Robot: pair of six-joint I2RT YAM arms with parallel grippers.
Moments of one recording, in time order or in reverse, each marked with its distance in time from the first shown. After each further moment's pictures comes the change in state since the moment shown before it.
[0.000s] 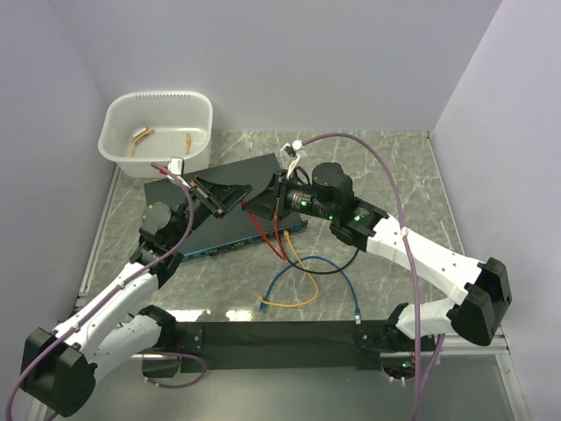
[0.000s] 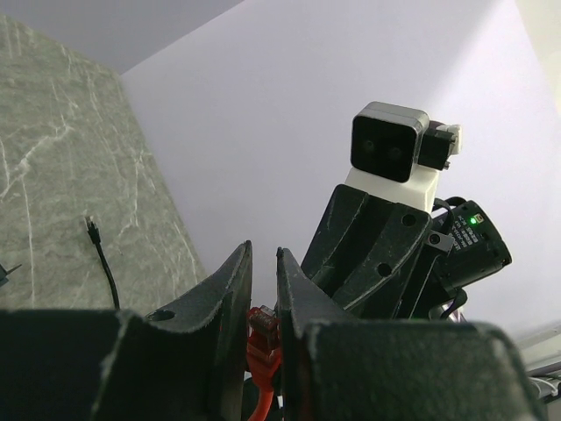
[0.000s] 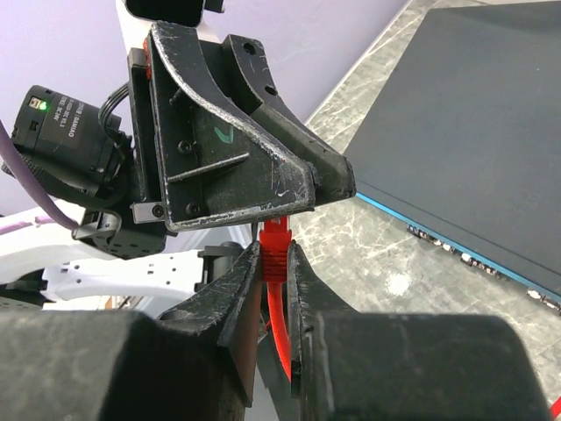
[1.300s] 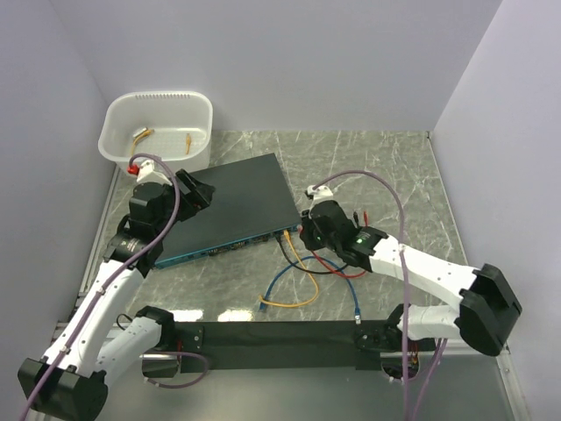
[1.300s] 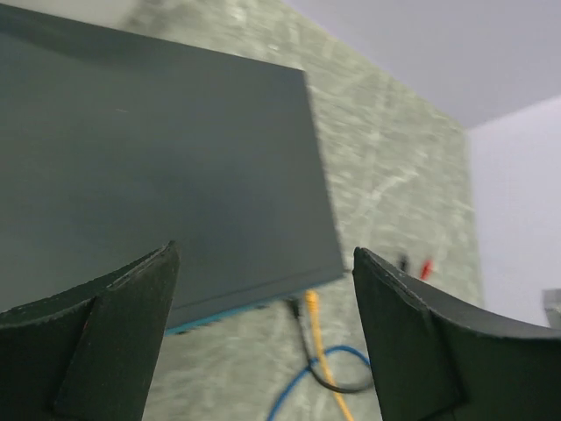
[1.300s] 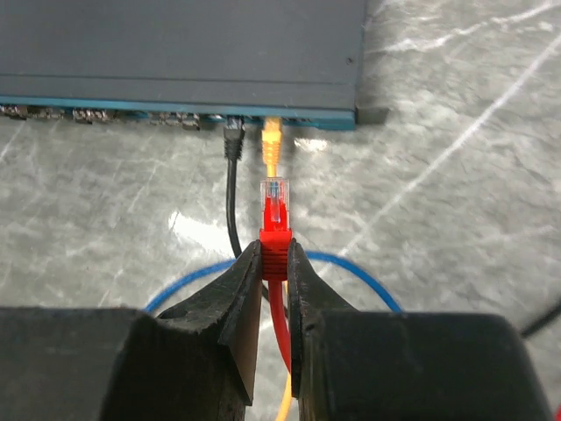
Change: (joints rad) left arm 0.174 -0.047 0.232 -0.839 -0.346 0.475; right arm -0.024 -0.105 -0.347 -0.319 0.556 -0.270
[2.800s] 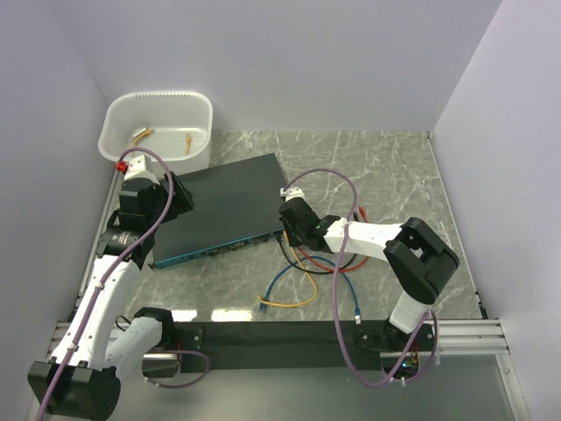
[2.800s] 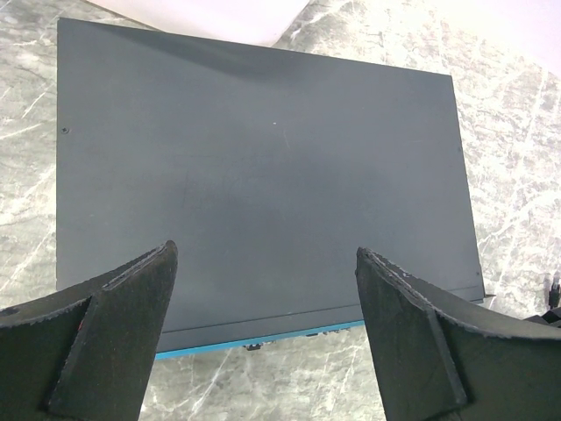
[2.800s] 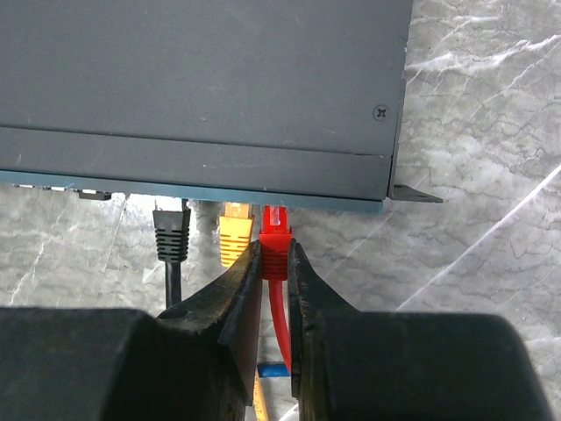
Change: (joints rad) left arm 0.159 0.029 0.058 -0.185 -0.089 0.257; right arm -0.003 0.482 0.148 0.146 0.063 -0.067
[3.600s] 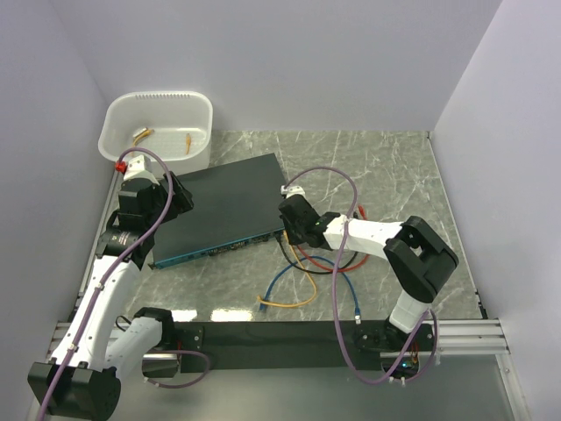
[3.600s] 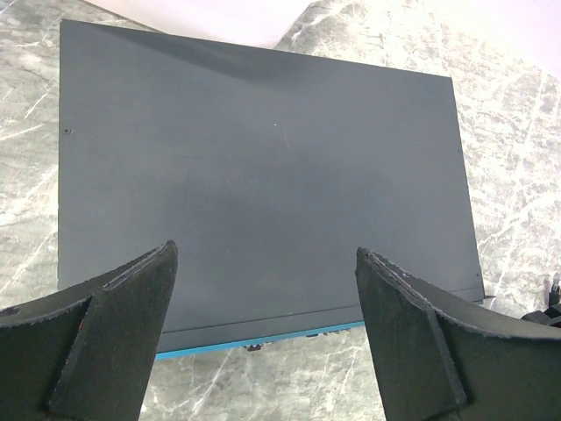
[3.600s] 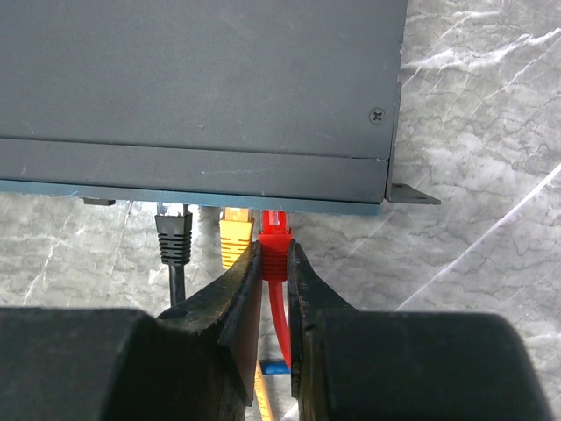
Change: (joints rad) left arm 0.003 -0.004 -0.001 0.000 -0.001 0.000; right arm -0.013 0.011 0.038 -0.047 -0.018 0.023
